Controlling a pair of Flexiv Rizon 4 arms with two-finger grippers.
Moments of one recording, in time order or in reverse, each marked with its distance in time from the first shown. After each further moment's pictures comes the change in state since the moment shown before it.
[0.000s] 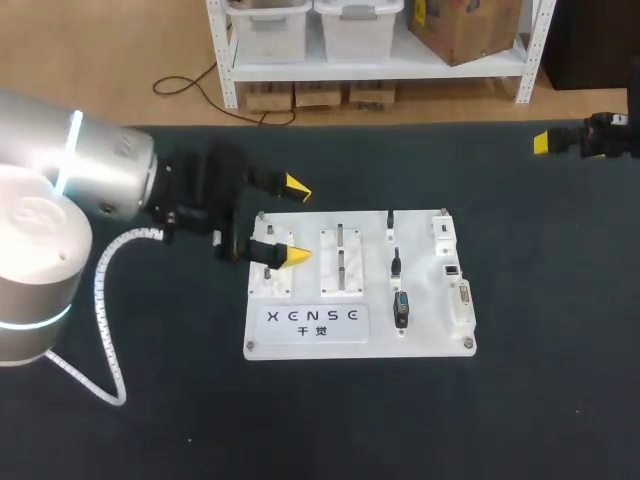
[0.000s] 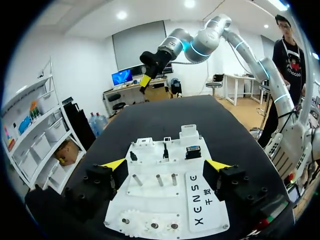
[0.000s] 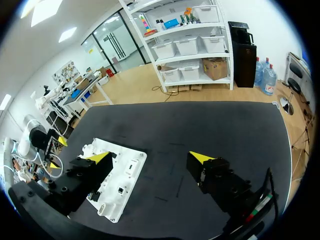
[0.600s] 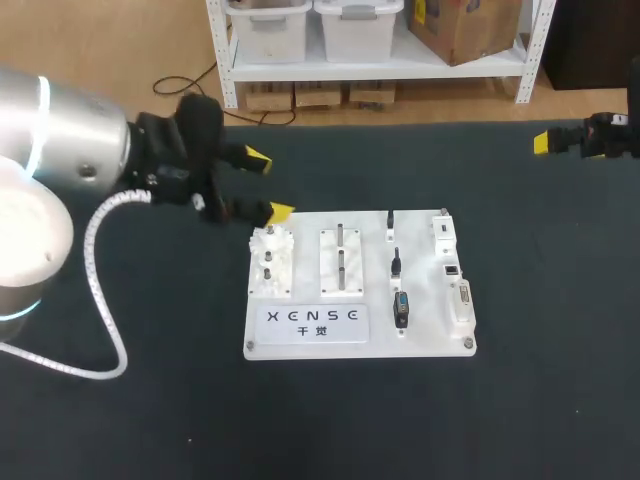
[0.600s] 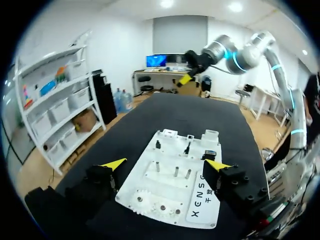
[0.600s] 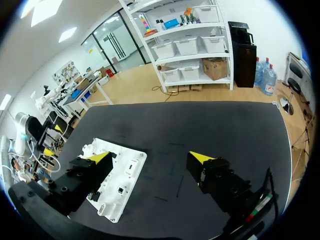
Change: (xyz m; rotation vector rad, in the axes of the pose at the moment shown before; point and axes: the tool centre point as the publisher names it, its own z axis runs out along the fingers) left arm -0.014 0.029 -0.041 -0.170 0.097 -0.228; right arm 0.000 0.000 0.000 0.000 0.000 0.000
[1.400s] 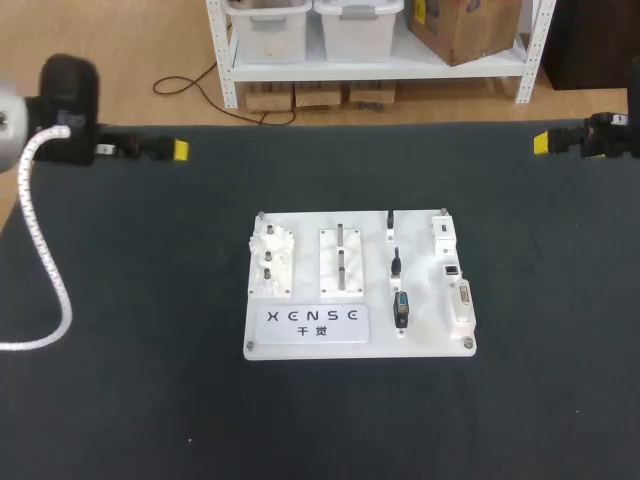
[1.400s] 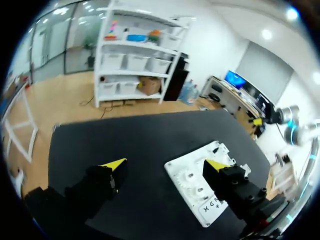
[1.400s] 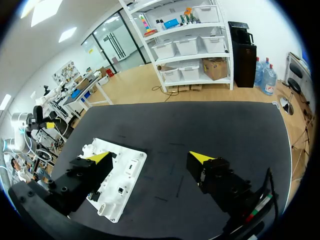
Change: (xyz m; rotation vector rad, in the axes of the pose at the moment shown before) left arm 0.050 0.101 -0.105 -0.393 0.029 -0.691; right arm 0.000 0.000 0.000 0.000 0.000 0.000
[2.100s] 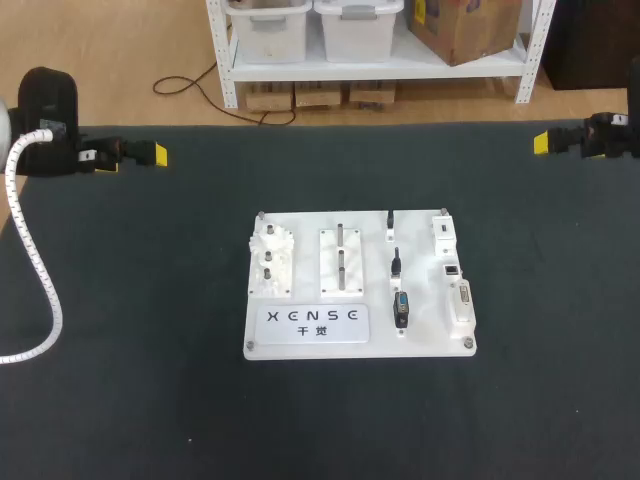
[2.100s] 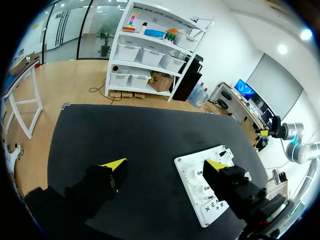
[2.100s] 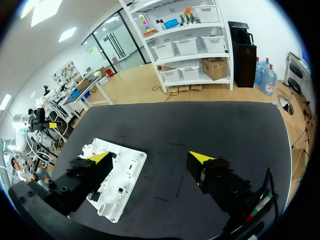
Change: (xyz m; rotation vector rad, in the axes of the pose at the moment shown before) left arm 0.021 0.038 -0.009 -0.056 0.011 -0.200; right arm 0.000 0.000 0.000 0.000 0.000 0.000
